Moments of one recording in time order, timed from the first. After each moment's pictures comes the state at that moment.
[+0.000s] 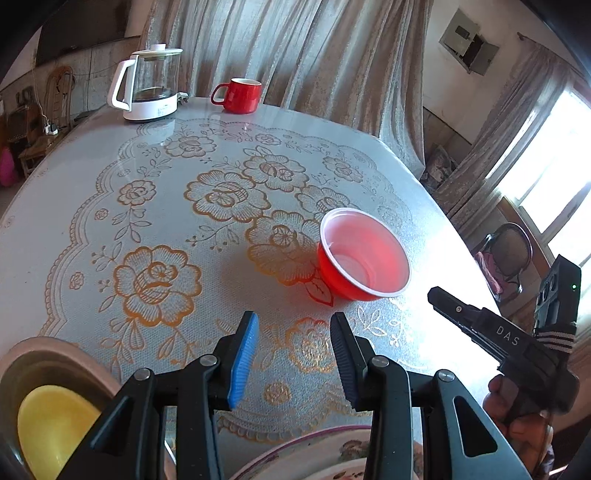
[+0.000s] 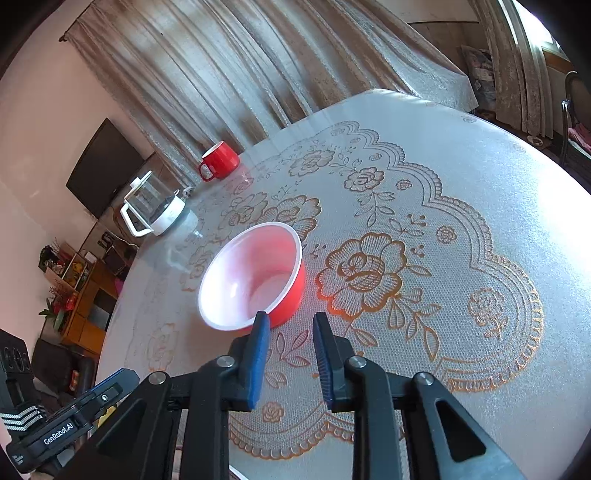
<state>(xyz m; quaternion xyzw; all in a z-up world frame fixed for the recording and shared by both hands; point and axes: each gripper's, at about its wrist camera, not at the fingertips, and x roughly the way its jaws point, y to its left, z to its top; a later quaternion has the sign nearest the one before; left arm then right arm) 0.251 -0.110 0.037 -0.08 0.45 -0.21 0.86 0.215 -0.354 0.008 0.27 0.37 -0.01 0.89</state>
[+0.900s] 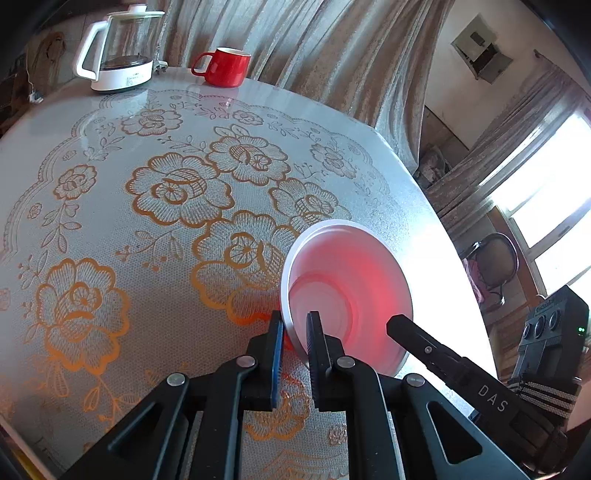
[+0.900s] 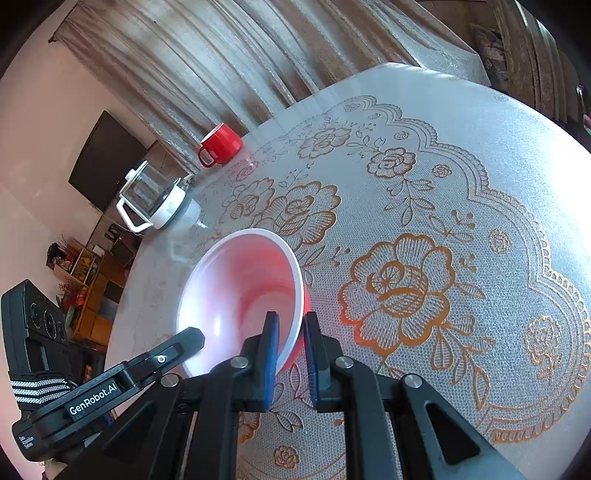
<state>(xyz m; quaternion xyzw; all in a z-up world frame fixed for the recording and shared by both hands) 0.303 -0.147 0.013 -0.12 0.49 -0.23 0.84 0.263 -0.349 -0.009 0.29 0.39 0.03 0.87</state>
